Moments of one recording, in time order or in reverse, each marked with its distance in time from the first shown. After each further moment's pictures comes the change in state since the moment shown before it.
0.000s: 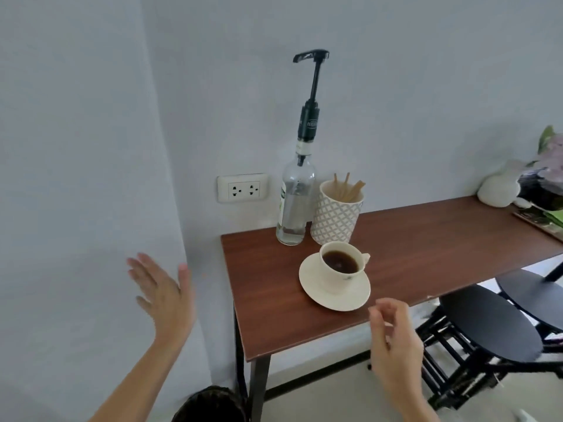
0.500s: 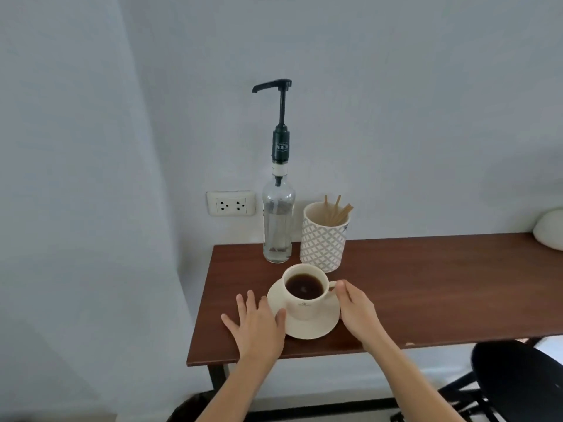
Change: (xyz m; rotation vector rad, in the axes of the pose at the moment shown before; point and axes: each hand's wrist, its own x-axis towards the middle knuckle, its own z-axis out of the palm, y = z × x) left_hand -0.127 0.119 0.149 0.646 -0.342 -0.059; right_hand 0.155 0.052 0.005 0.044 -0.663 0.128
